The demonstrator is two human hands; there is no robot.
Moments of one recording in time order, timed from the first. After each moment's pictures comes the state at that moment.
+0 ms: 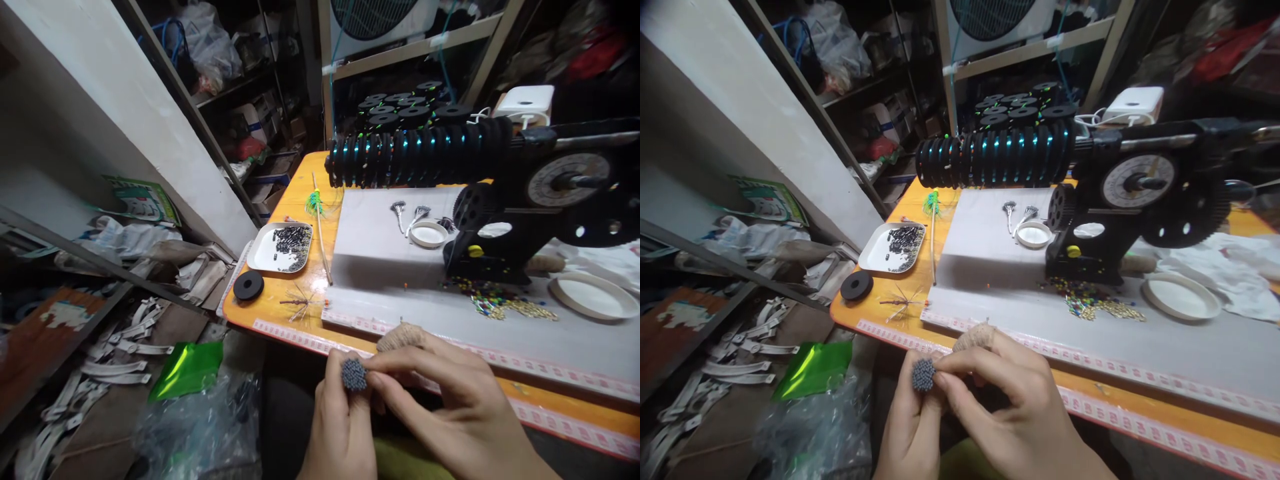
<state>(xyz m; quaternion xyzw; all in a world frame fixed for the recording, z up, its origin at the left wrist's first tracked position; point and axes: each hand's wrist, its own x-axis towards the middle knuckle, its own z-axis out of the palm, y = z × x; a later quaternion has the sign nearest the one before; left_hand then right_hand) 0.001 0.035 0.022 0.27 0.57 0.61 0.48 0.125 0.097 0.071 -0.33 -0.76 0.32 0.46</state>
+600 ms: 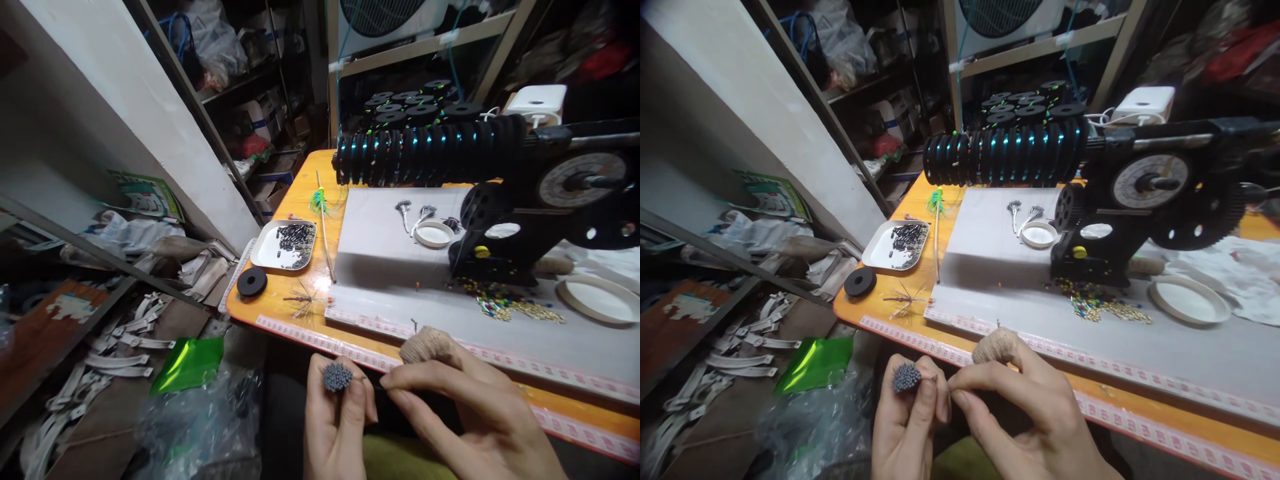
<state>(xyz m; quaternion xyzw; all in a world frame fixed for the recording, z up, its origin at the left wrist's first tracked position) 0.000 0.038 0.031 0.30 0.43 0.67 0.53 0.139 0.089 0.063 -0.32 -0.78 0.30 0.44</state>
